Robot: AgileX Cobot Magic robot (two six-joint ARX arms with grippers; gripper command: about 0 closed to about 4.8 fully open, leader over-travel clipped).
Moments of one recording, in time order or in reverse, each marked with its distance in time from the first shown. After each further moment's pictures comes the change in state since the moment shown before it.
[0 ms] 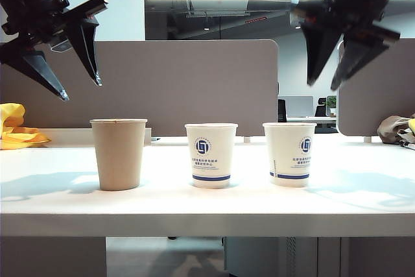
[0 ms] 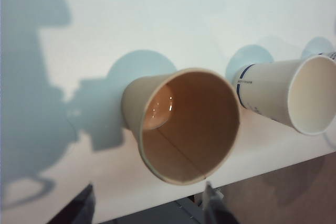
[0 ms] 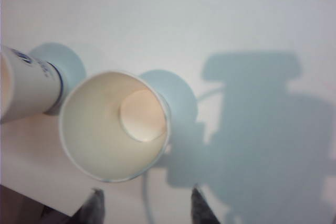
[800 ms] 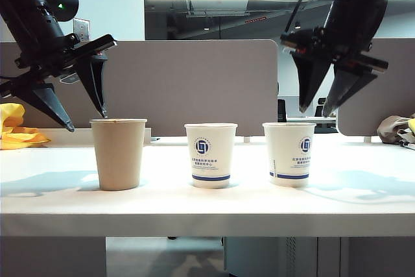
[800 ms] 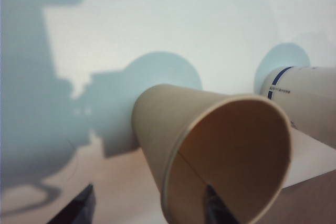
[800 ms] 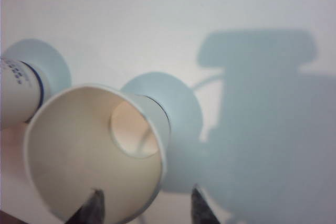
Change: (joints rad) left arm 0.000 0.126 0.000 0.040 0.002 0.015; right arm 0.000 0.103 -0.001 0.048 -0.022 0.001
